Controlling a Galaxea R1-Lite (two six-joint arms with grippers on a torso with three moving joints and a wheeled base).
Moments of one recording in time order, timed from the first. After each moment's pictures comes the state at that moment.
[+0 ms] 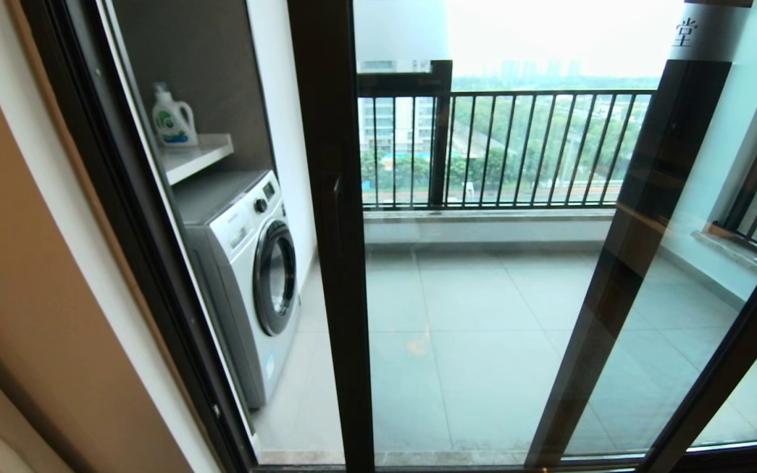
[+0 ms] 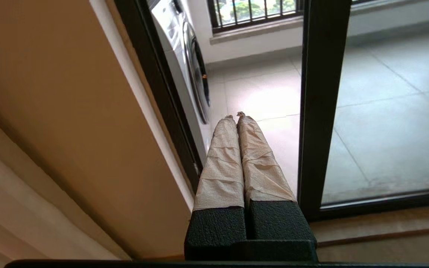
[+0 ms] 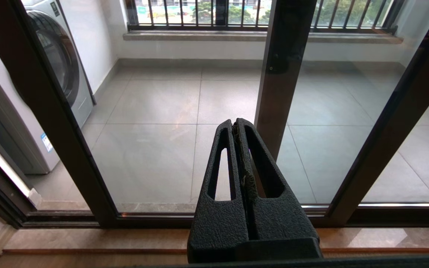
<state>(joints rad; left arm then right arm) 0.00 0.03 -0.01 -0.01 -0.07 0.20 0.00 0.00 -0.01 0.05 0.03 -0.05</state>
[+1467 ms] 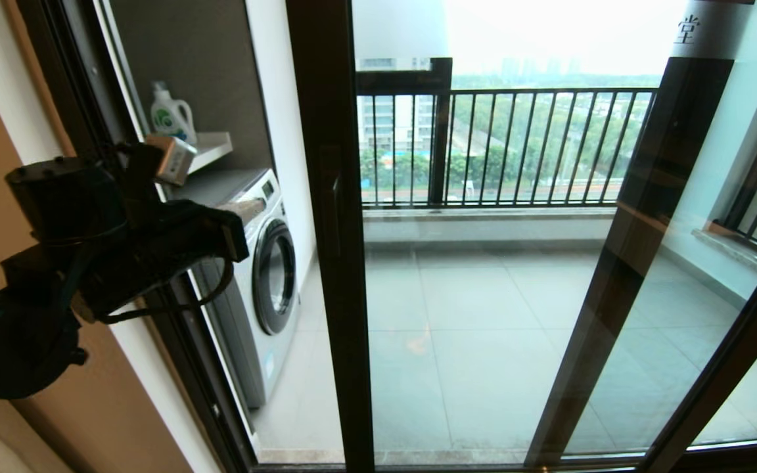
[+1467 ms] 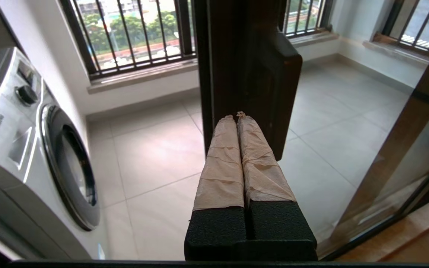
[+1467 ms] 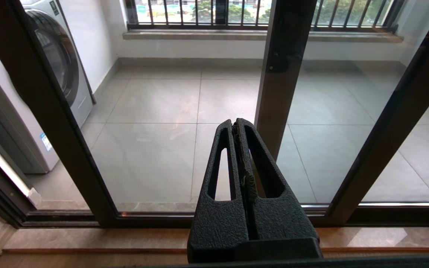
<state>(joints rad) -0.26 1.67 -0.82 -0.88 -0.21 0.00 0.00 0.00 -0.01 0.05 0.03 -0.05</state>
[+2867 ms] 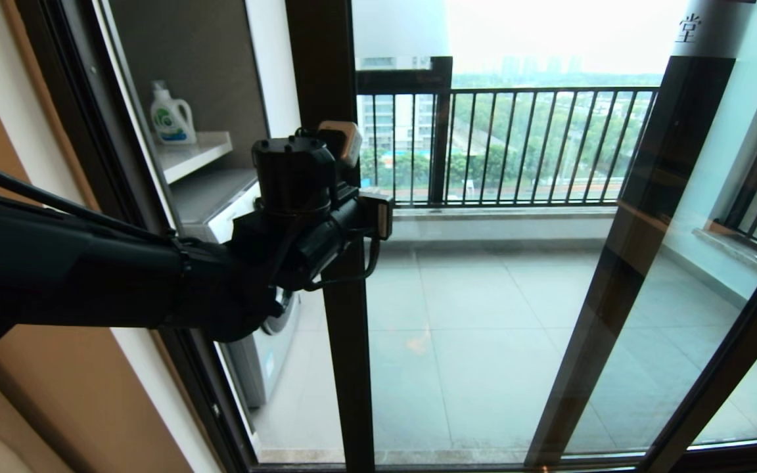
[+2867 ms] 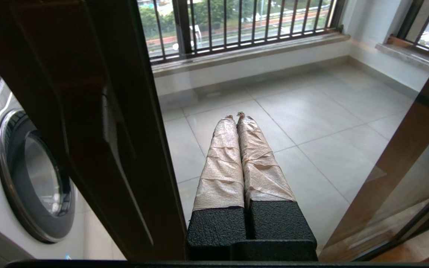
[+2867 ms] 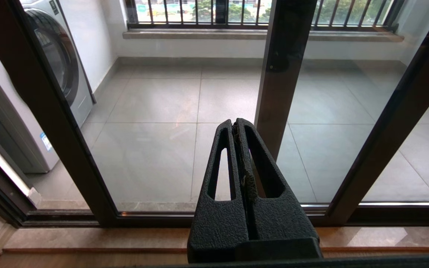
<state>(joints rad) -0.66 1.97 -1.29 -0.69 0.25 -0.01 0.00 0.00 -0.01 0.05 0.03 -0.05</state>
